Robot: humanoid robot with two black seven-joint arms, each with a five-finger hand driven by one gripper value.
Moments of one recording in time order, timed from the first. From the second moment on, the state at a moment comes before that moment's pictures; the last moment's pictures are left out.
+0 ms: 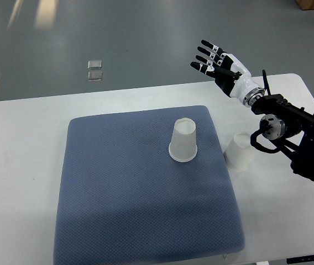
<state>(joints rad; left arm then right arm) -0.05 0.00 -0.12 -0.15 0.11 0.06 0.10 0.82 -0.24 0.59 0.80 -0.21 0.12 0.33</state>
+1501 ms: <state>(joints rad) -0.05 0.00 -0.12 -0.14 0.11 0.06 0.10 0.81 -0.17 0.61 0.77 -0.21 0.12 0.33</state>
